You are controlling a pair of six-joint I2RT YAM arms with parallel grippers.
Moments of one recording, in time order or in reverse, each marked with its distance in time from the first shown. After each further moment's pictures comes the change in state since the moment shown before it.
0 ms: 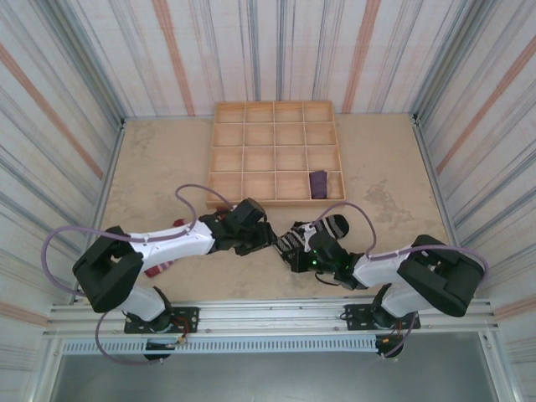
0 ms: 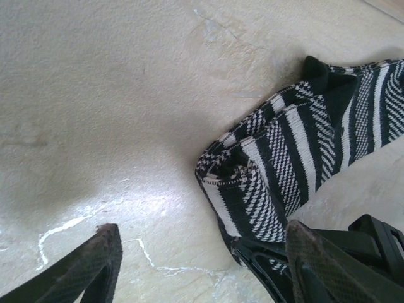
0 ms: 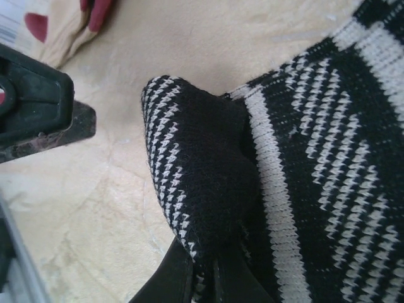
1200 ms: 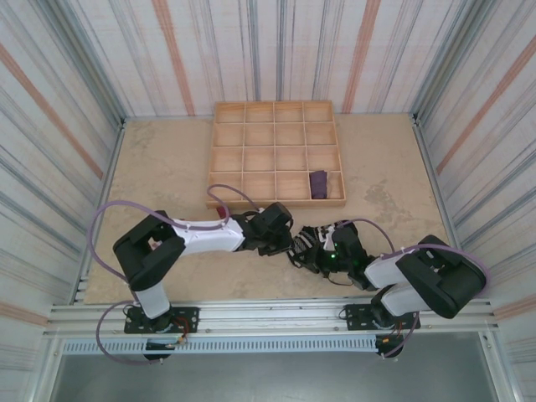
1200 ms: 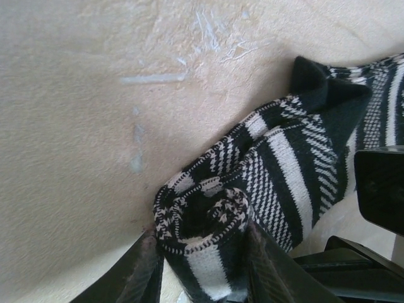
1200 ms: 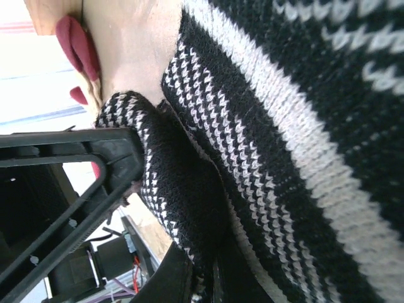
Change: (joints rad) left arm -0.098 0.279 0.177 0.071 0.018 -0.030; right arm -0.254 -0.002 -0.124 0.130 -0.347 0.469
